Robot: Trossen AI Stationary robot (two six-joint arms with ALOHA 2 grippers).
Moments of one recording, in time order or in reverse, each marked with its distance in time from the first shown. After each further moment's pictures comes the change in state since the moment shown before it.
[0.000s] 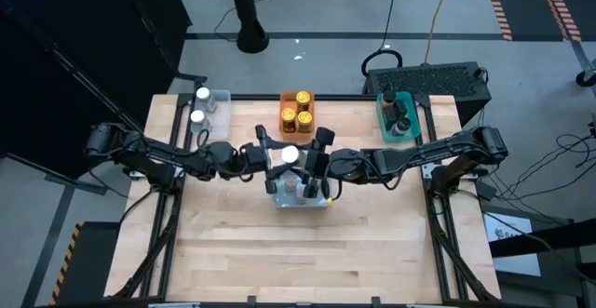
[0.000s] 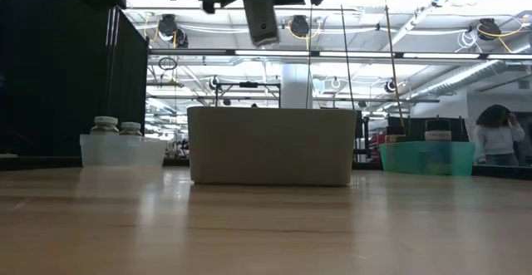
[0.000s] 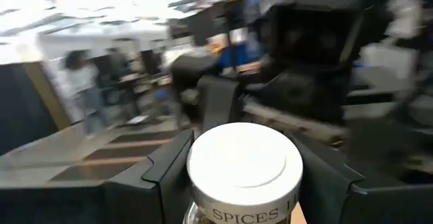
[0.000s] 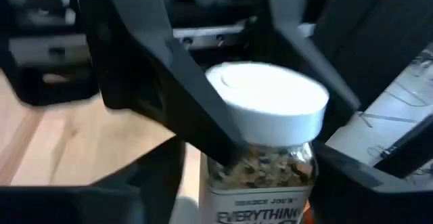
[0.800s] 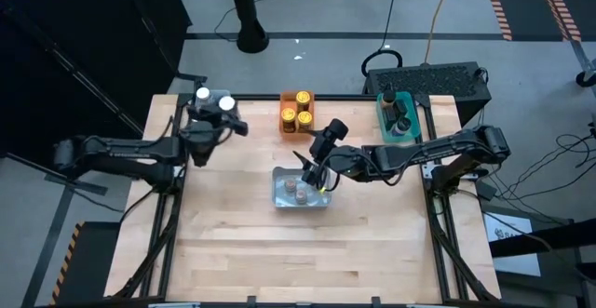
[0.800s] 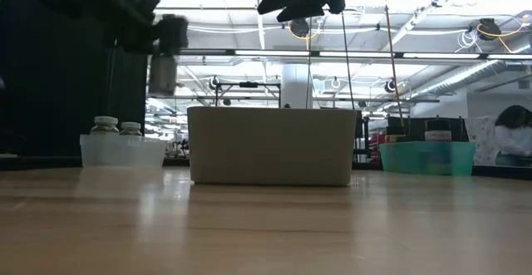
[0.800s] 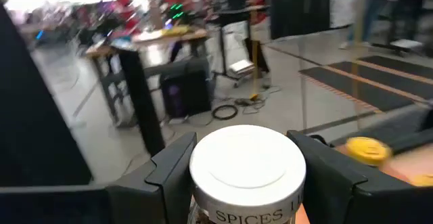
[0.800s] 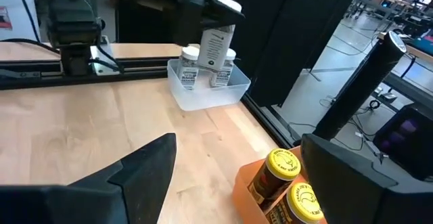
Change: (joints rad) left arm 0.236 -0.413 -0.167 -0.565 -0.837 -0.292; right arm -0.035 -0.021 0.001 -0.096 0.221 0.178
